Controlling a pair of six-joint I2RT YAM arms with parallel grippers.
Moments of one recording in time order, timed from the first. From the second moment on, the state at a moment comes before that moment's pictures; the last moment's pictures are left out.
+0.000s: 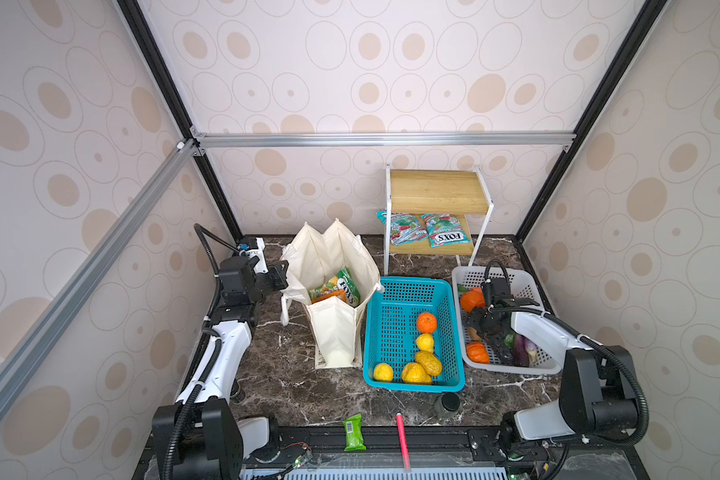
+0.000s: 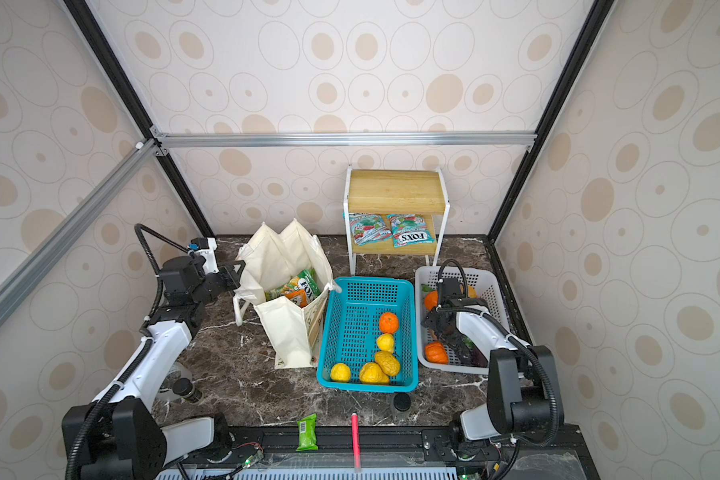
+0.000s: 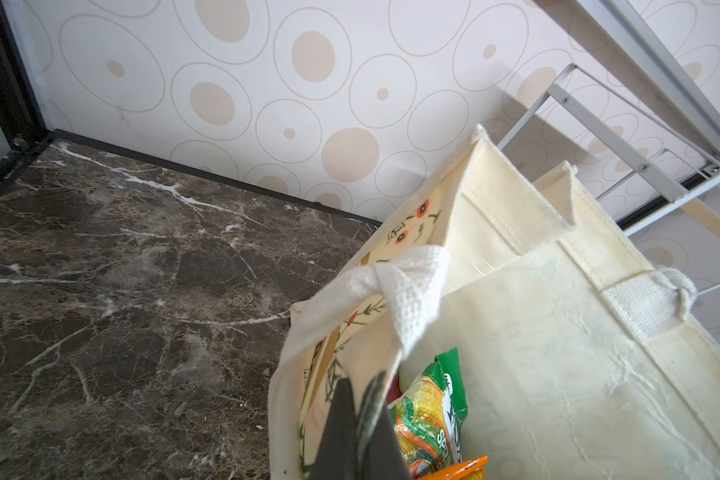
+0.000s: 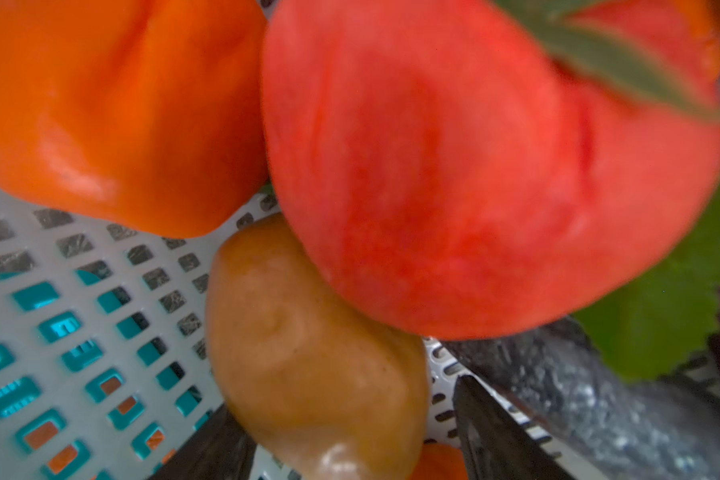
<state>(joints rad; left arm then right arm) 0.12 1.21 0.87 0.00 0.42 -0.35 0.09 1.45 0.85 -0.67 0.03 0.80</state>
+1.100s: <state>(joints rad) 0.12 1.21 0.87 0.00 0.43 -0.35 0.09 1.39 0.83 -0.64 0.01 0.75</state>
